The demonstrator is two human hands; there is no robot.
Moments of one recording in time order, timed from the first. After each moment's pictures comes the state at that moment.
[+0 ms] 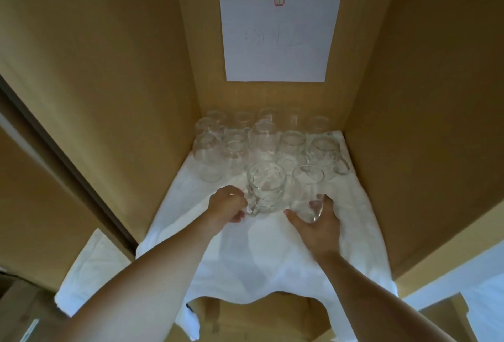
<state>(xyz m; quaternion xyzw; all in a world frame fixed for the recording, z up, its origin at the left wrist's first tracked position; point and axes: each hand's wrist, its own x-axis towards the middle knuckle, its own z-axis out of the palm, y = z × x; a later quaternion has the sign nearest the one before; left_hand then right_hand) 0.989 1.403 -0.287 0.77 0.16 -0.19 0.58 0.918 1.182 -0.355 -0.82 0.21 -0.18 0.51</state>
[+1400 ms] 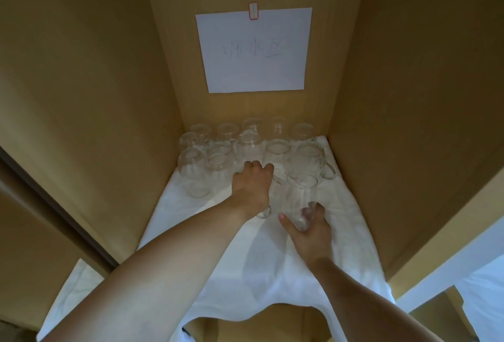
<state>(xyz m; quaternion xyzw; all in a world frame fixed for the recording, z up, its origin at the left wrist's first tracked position) 1.009 1.313 -0.220 0.98 -0.21 -0.02 -0.04 0.918 1.182 -0.353 -0.81 0.22 -0.18 0.51</state>
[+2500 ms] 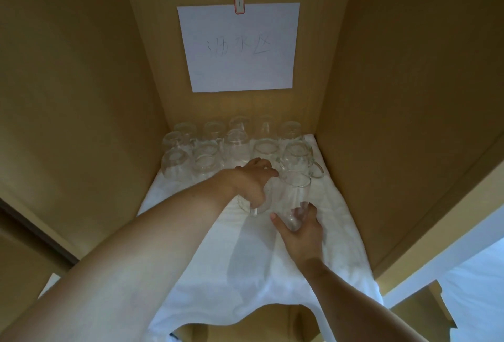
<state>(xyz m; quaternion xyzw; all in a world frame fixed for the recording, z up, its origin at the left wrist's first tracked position) 1.049 1.304 -0.206 0.91 -0.34 -0.23 -0.02 0.923 1.180 -0.358 -0.80 0.23 -0.21 0.51</state>
